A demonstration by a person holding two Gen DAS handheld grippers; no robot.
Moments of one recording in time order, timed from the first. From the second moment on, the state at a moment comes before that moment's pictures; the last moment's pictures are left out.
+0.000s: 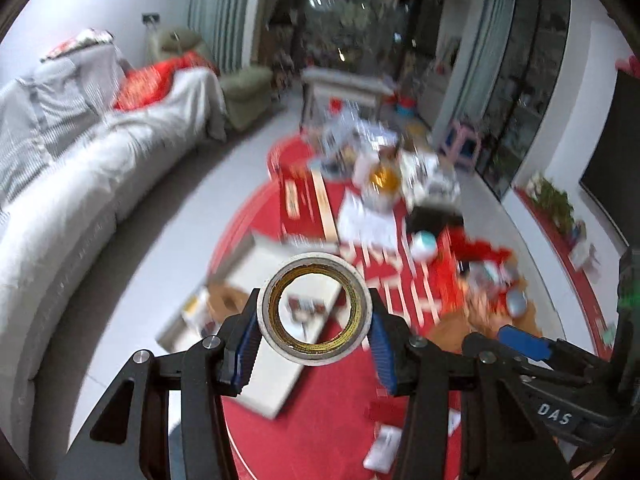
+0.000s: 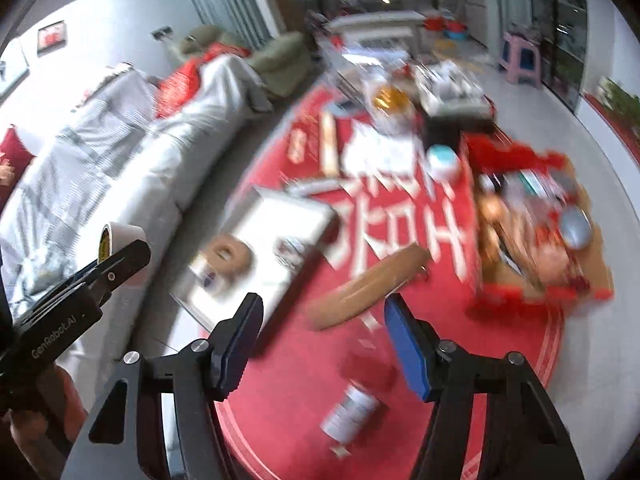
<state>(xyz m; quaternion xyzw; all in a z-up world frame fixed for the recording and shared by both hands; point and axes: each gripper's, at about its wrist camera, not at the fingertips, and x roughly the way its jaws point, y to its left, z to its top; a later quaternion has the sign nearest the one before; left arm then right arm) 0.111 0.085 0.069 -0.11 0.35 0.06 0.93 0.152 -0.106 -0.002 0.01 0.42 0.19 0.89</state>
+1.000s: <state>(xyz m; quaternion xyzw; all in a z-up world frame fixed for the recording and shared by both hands) 0.128 0.143 0.021 -0.13 0.41 0.12 0.90 0.178 0.008 -0.213 -0.13 0.60 0.27 0.74</state>
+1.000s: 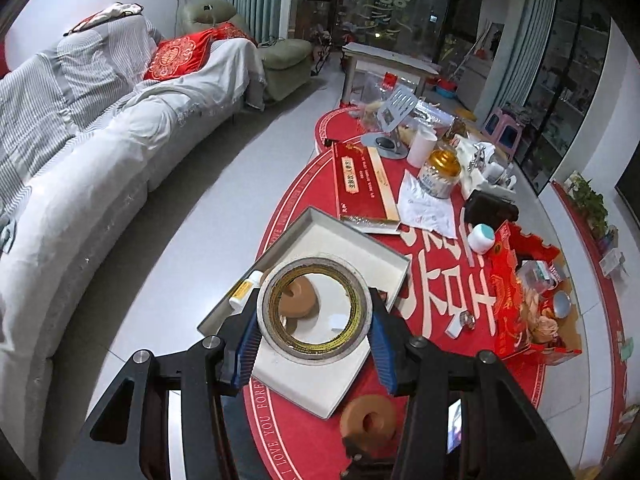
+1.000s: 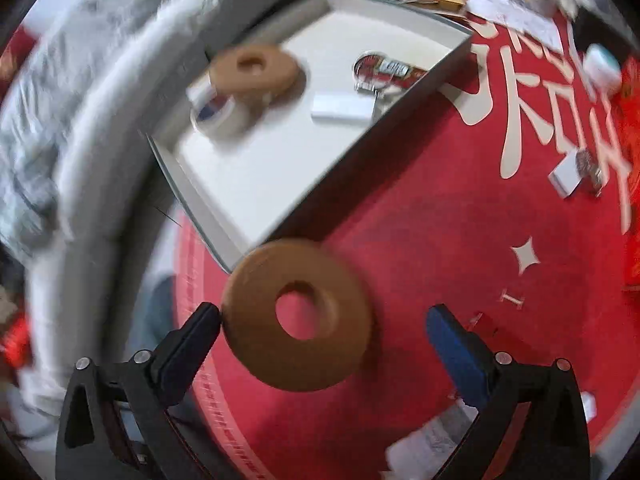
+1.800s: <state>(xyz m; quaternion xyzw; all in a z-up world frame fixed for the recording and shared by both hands) 0.130 0.154 0.006 -0.13 0.43 0.12 0.89 0.166 0.027 -0.230 -0.23 0.56 0.22 0.77</state>
